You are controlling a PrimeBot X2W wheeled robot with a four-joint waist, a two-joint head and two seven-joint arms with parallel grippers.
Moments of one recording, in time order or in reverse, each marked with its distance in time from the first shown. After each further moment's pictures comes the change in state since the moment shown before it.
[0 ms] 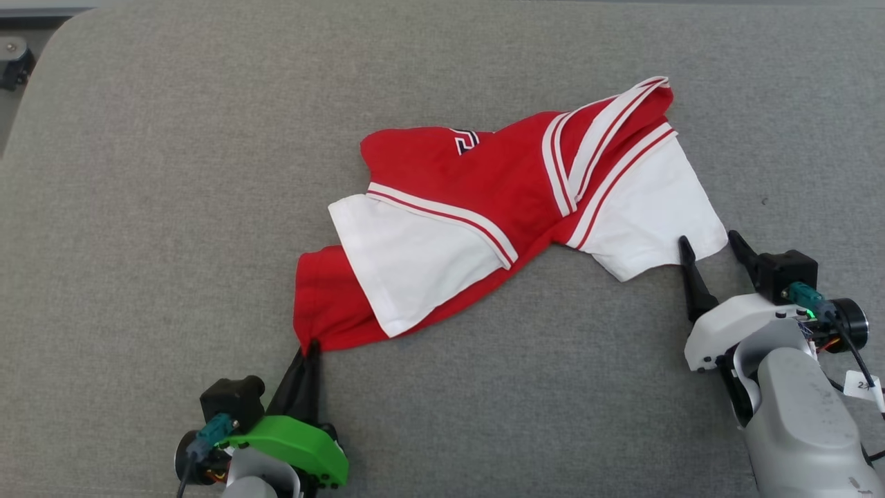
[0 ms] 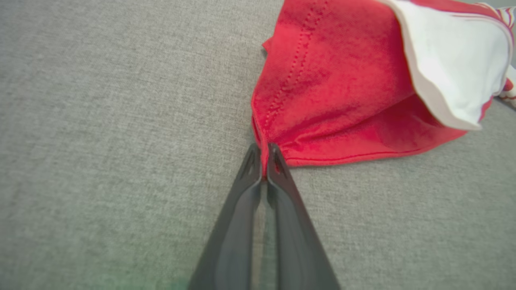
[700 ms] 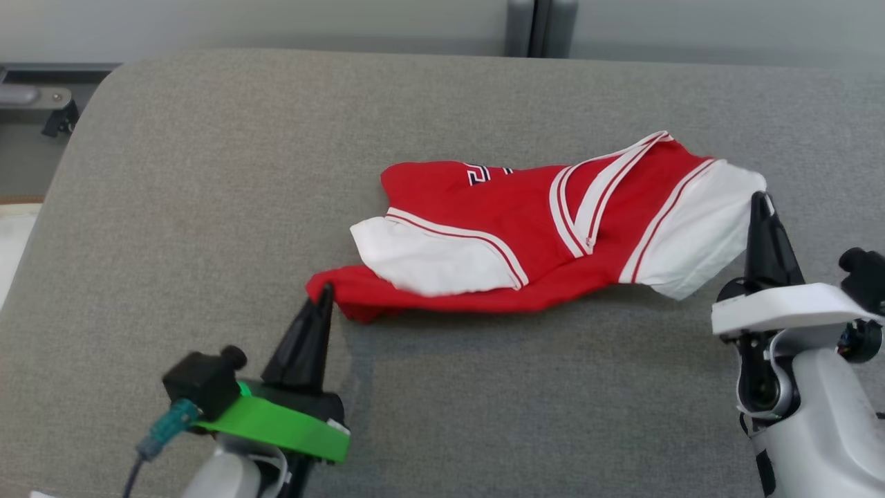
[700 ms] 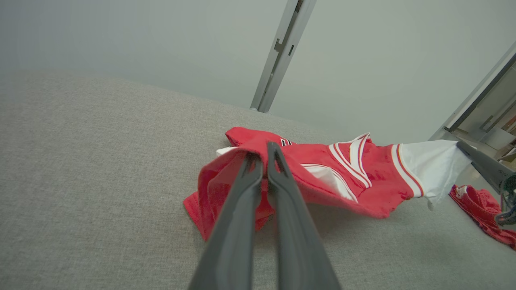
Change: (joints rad) left arm 0.038 0.132 -0.153 -0.393 -0.193 0.000 0.002; right arm 0.132 -0.006 0.085 -0.367 0.561 0.000 -0.001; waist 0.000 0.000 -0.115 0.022
